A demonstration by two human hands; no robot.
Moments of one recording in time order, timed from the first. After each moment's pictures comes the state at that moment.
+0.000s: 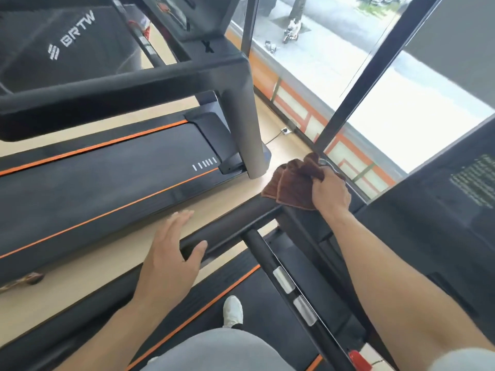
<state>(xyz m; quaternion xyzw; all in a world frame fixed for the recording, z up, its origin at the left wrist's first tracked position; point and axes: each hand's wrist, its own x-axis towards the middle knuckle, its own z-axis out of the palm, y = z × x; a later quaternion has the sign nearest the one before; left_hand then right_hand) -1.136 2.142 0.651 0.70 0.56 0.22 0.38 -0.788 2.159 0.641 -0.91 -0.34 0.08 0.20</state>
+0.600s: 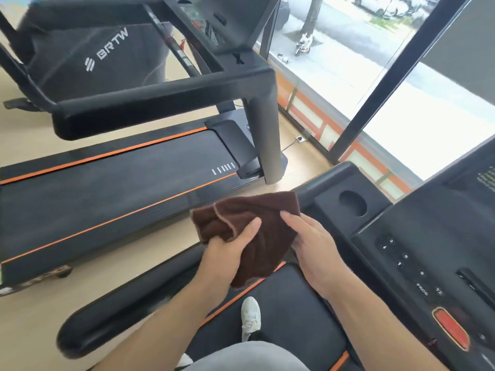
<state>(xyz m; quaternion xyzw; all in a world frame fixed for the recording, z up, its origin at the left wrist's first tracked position) -1.145 2.124 0.674 0.32 0.48 0.33 0.75 -0.995 2.073 0.704 -0.62 -0.25 0.53 0.52</state>
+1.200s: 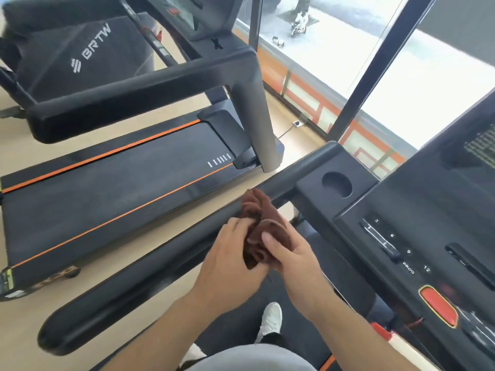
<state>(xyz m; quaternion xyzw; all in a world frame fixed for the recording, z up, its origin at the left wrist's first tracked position) -1.113 2.086 0.664 0.79 0.39 0.24 0.41 -0.985 2.024 0.674 -0.57 -0.23 0.53 0.58</state>
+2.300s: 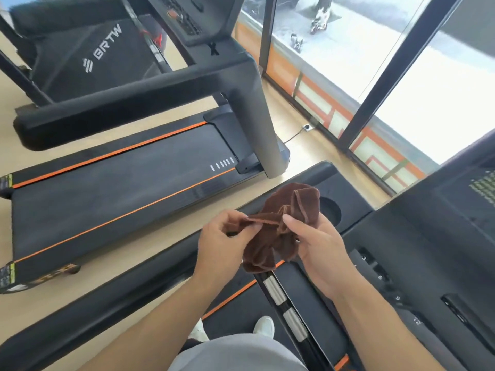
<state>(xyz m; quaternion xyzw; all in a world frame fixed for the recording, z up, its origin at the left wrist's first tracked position) -1.011 2.136 0.666 0.53 0.53 0.33 0.58 -0.848 2.073 0.685 -0.57 -0.21 0.55 0.57</state>
